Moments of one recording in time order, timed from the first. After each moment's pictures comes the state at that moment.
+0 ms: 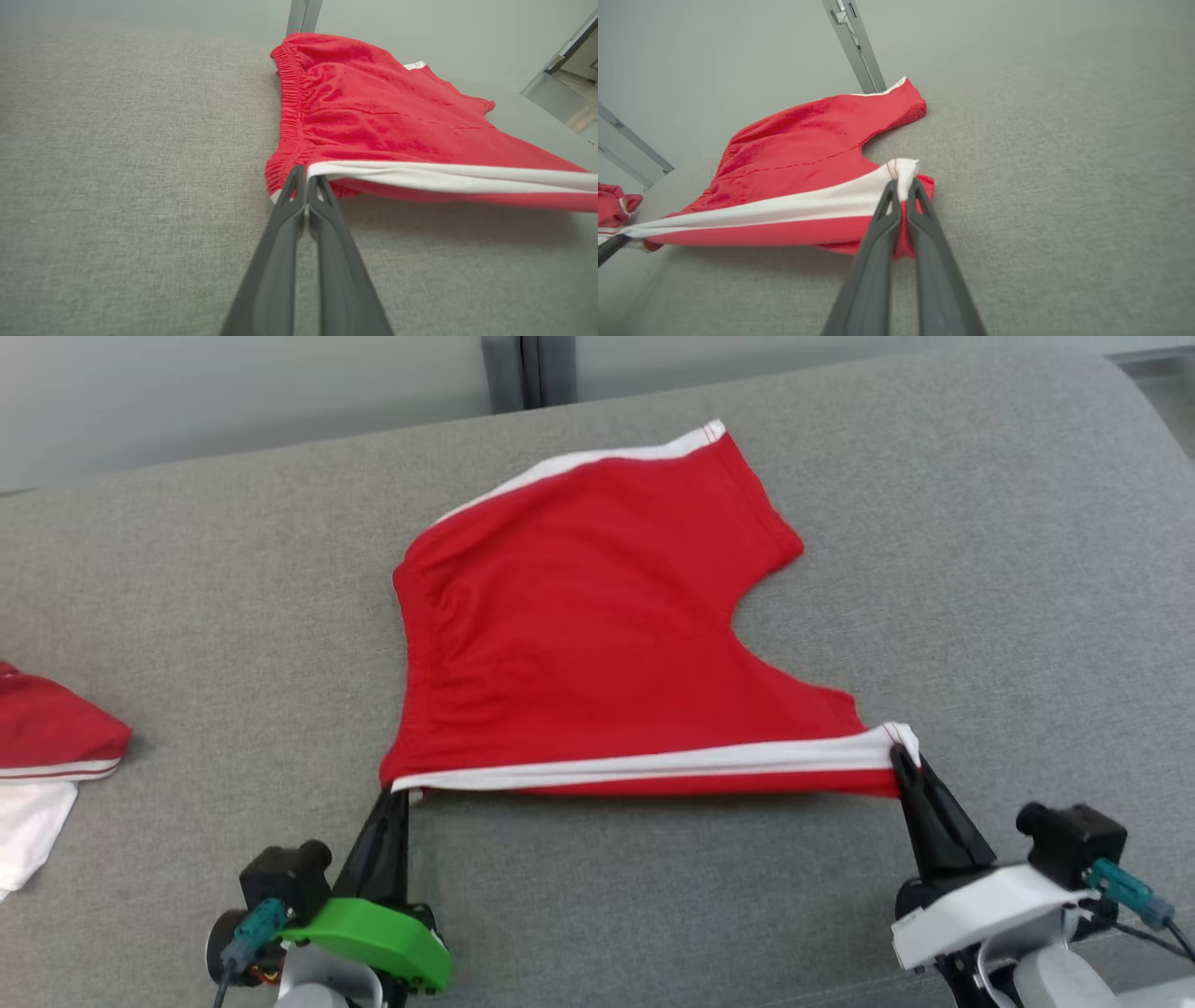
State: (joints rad) left arm -0.16 0.05 -0.17 0.44 -0.35 -0.09 -0.25; right arm -0.09 -0.17 0.17 0.25 0.47 0.13 -0.26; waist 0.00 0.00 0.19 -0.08
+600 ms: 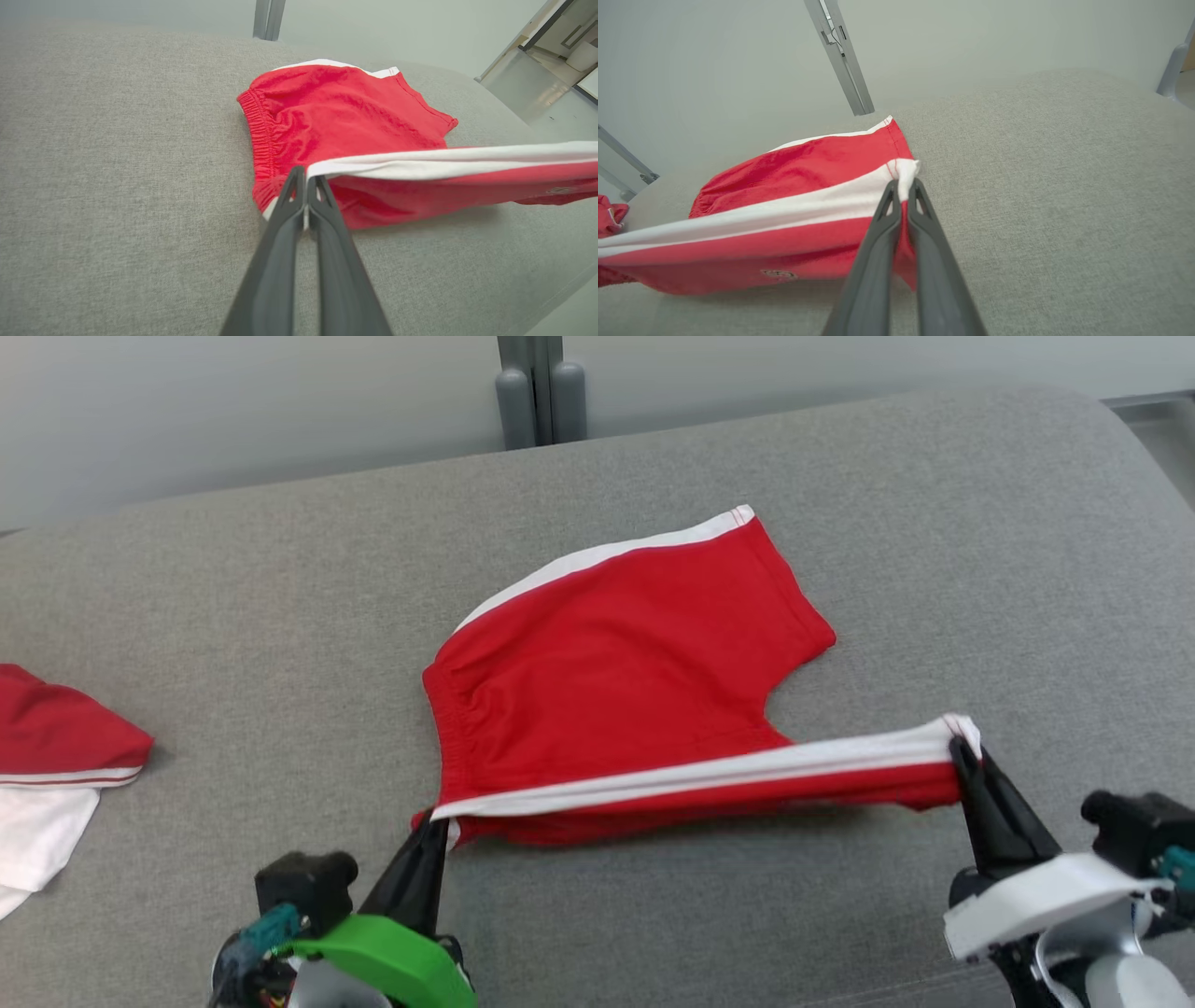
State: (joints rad) left arm 0.09 0.09 -0.24 -0.09 -0.38 0.00 0.14; right arm 0.08 -0.12 -0.02 -0.06 0.36 0.13 -0.01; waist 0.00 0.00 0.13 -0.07
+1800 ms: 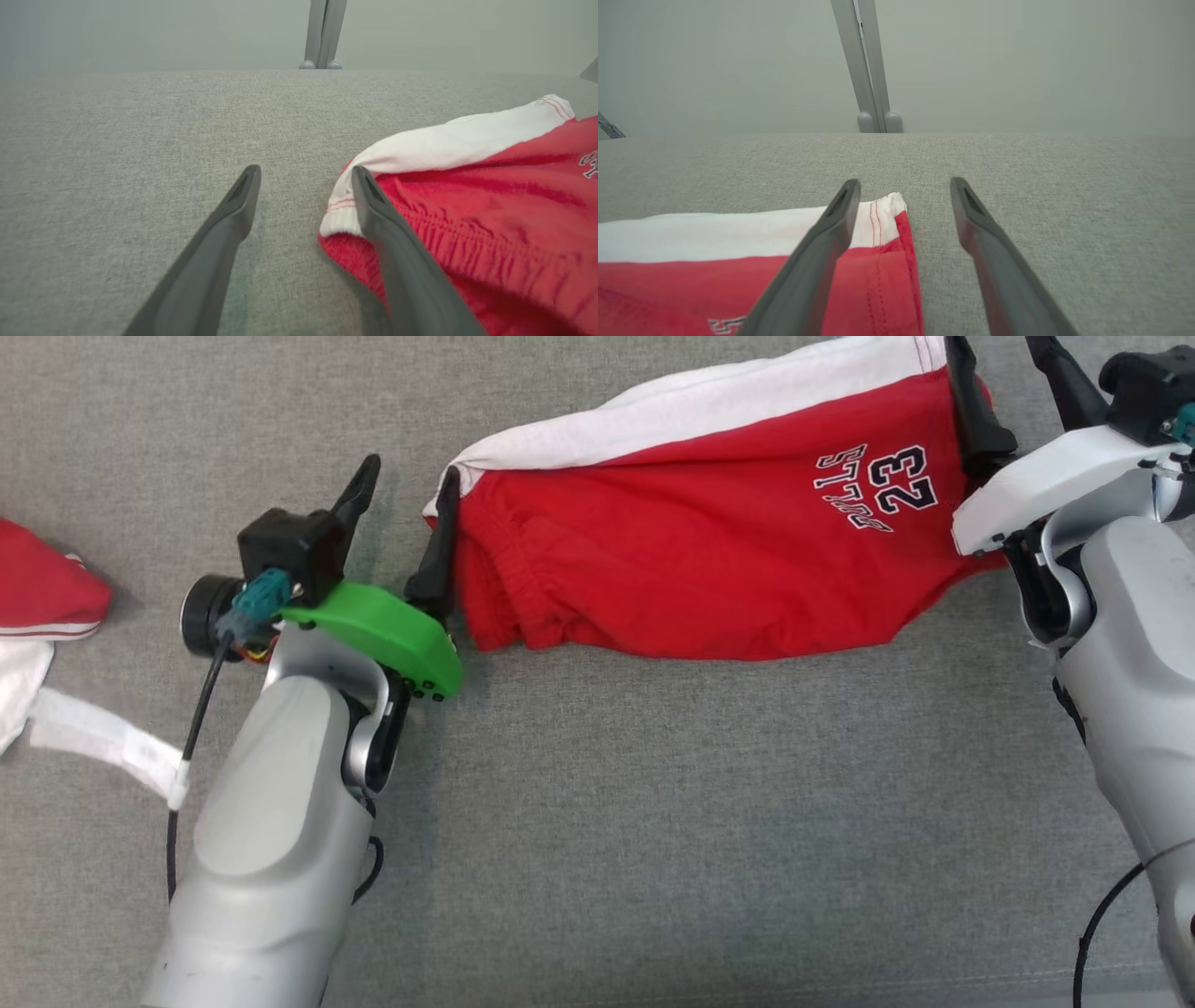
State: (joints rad) left arm -0.68 0.08 -0.30 0.51 -0.35 -0.08 -0.12; right arm -0.92 -0.31 0.31 0.76 0.47 0.13 -0.26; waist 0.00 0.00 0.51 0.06
